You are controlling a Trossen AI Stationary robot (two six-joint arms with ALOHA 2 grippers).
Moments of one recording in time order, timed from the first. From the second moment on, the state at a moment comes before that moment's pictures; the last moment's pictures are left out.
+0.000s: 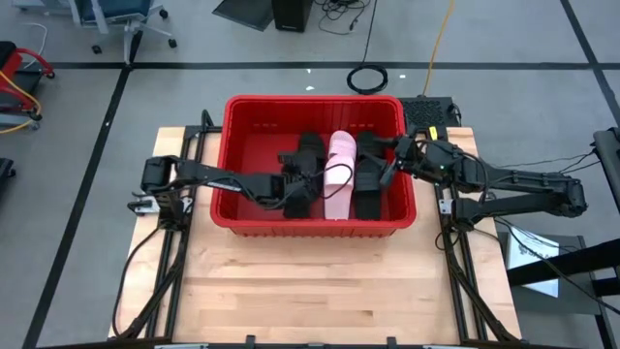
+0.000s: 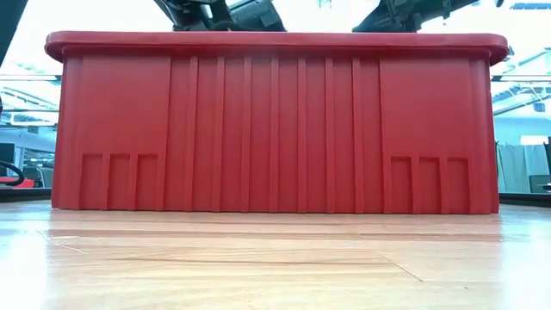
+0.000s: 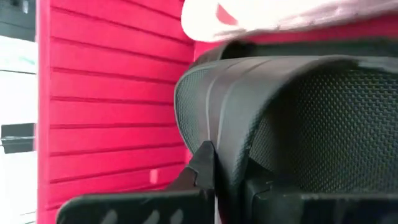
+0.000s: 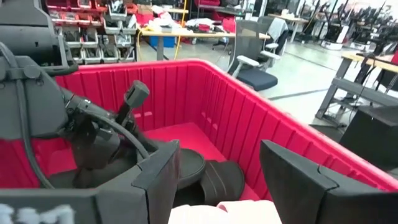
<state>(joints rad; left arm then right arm) 0.04 1.82 1.23 -0.46 -0.86 0.33 -0.19 0.86 0.74 -0.05 0.33 -0.04</state>
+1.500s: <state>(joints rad) -0.01 1.84 1.23 -0.40 -0.70 0.31 -0.19 0.87 0.74 -0.08 0.33 -0.04</state>
